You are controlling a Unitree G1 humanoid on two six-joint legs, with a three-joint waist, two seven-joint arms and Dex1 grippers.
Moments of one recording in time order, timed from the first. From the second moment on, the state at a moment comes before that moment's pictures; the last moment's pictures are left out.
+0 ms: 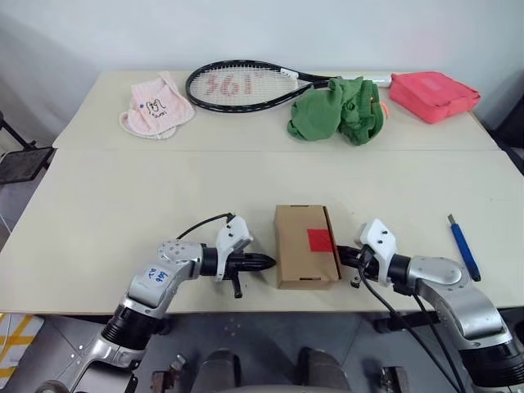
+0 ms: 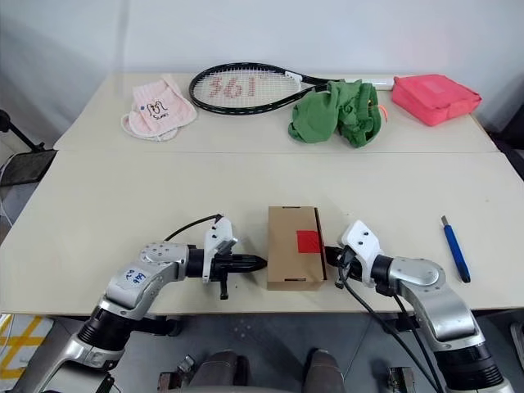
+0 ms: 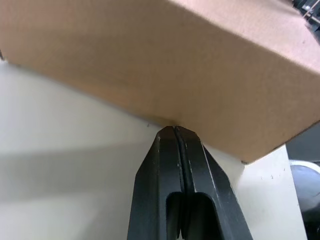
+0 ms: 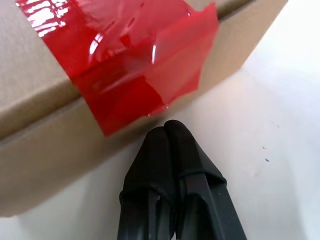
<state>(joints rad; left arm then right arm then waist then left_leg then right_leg) -0.39 0.51 -0.24 -0.11 -0.30 0.60 -0.94 -0.12 -0.70 0.02 -0.24 0.31 0.43 0.85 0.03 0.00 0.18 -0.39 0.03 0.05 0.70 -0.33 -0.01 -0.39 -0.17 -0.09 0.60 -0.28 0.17</state>
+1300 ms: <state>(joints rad) -0.71 0.40 -0.32 0.05 -0.23 0.41 -1.11 -0.56 -0.74 -0.26 -0.20 1.51 1.58 -0.15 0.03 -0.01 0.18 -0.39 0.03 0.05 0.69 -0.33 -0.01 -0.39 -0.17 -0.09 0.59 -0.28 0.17</state>
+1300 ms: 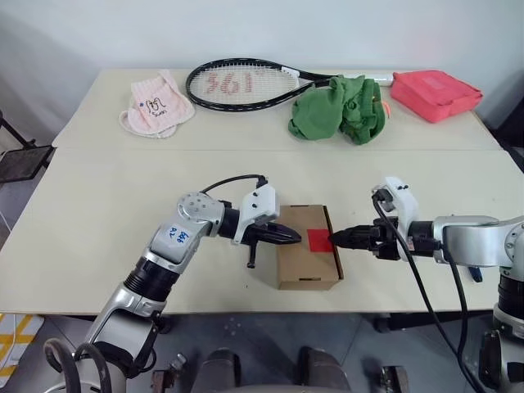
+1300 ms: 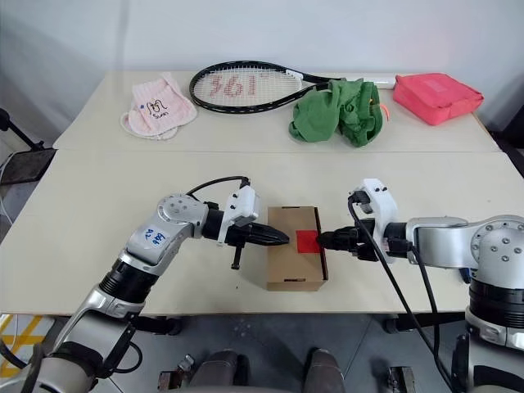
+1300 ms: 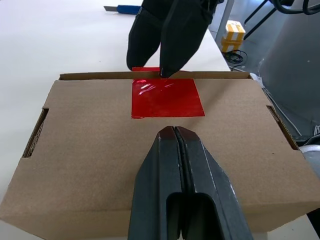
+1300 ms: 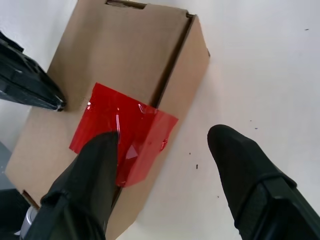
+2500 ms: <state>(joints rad) -0.70 0.38 -0.34 0.04 -0.22 0.42 -1.07 -0.60 -0.92 -0.04 -0.24 1.52 1.47 -0.17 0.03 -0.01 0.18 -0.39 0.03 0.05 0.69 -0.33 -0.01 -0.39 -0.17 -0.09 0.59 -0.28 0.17</state>
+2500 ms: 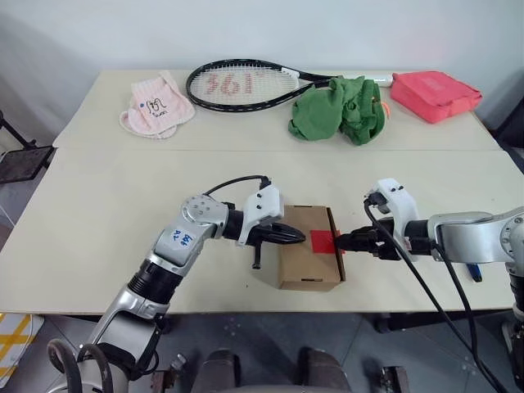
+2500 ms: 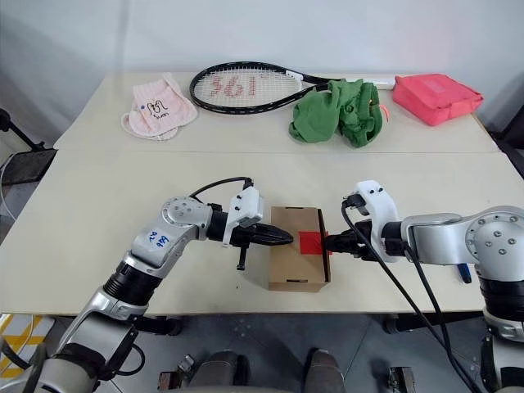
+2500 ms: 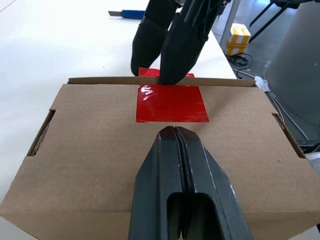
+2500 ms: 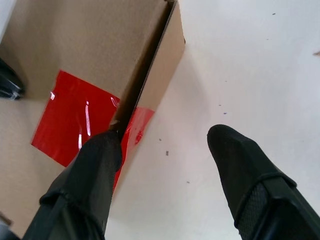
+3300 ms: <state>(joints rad) -0.69 0.38 -0.39 -0.07 -0.21 0.60 -1.00 -0.59 -0.93 -0.07 -0.22 1.32 1.58 -0.05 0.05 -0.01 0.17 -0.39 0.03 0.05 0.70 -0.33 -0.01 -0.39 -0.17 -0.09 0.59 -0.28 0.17</state>
